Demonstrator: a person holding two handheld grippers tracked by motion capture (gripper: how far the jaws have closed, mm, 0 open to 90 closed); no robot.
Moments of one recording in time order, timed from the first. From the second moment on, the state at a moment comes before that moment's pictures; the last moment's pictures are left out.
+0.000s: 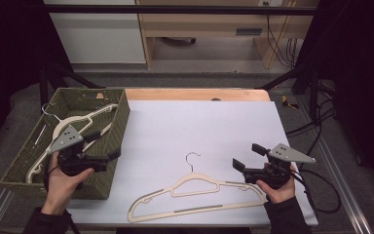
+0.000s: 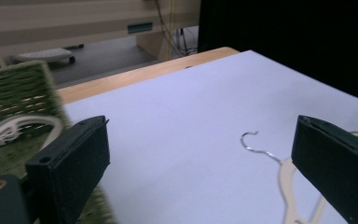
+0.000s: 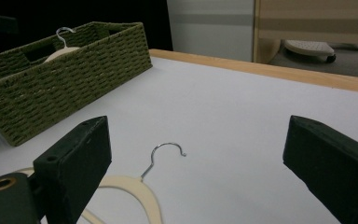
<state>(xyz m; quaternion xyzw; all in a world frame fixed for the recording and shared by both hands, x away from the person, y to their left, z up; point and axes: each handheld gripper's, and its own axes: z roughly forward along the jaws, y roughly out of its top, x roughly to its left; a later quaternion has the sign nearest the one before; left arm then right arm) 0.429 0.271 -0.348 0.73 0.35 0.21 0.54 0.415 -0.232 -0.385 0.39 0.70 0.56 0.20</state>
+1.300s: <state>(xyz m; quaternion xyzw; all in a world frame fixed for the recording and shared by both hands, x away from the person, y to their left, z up) 0.417 0.183 -0.466 0.87 0.29 0.07 0.39 0.418 -0.197 -0.402 0.38 0.76 0.50 0.18</state>
